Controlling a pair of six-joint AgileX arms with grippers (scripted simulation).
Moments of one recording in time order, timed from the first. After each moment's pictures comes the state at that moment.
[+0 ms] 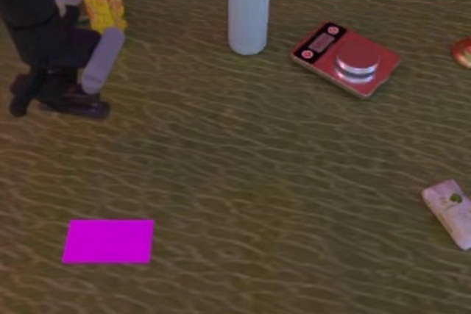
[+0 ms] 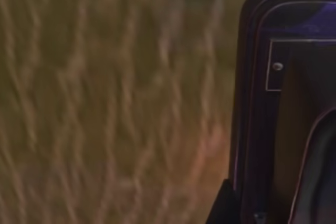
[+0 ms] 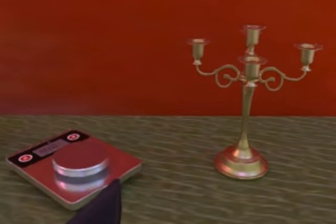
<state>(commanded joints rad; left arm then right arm) -0.15 2.11 1.77 -1.22 0.00 1.66 0.00 0.00 0.00 0.00 0.00 0.00</state>
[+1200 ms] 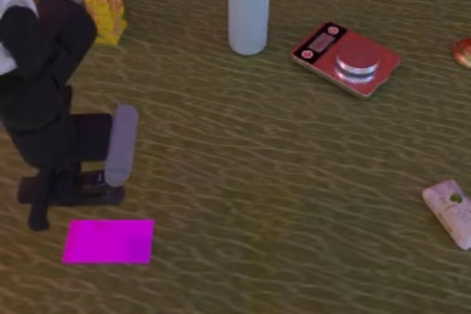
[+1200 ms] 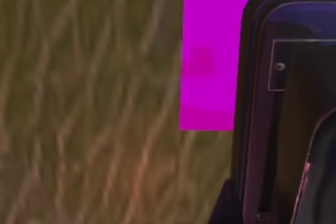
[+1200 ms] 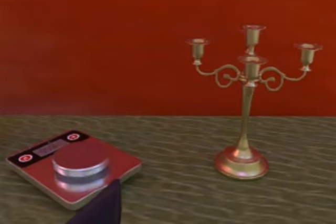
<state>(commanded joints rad) -0.31 1.65 1.15 -1.08 0.00 1.26 0.00 0.00 0.00 0.00 0.00 0.00</state>
